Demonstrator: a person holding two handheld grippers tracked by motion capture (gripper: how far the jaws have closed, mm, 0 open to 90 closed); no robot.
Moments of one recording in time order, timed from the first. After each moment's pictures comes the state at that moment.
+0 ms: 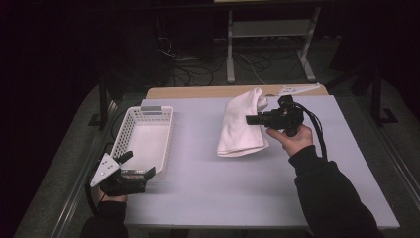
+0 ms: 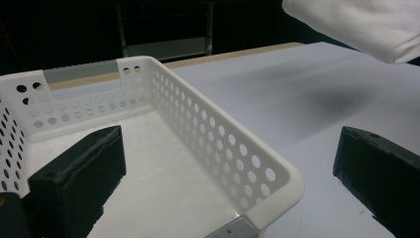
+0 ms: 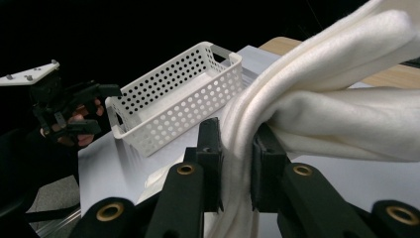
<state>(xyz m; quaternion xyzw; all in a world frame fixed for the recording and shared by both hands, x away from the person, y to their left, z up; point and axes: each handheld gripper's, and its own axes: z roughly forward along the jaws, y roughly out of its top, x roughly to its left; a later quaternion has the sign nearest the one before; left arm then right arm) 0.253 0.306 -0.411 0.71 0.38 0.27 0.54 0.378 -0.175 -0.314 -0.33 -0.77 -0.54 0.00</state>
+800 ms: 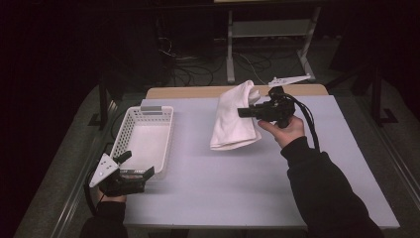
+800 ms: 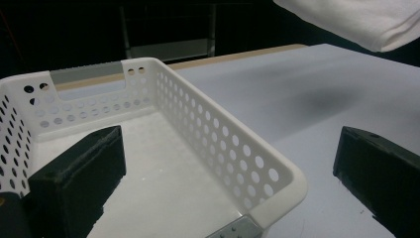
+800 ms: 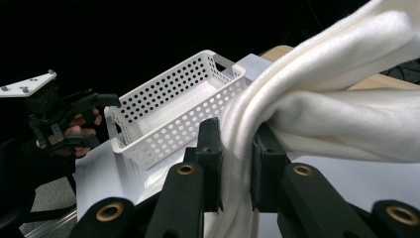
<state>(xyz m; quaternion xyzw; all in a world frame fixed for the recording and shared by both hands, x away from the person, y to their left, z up) 0.252 0.308 -0.411 0.70 0.38 0.27 0.54 0.391 -0.154 -0.297 -0.33 -0.78 -0.54 0.00</state>
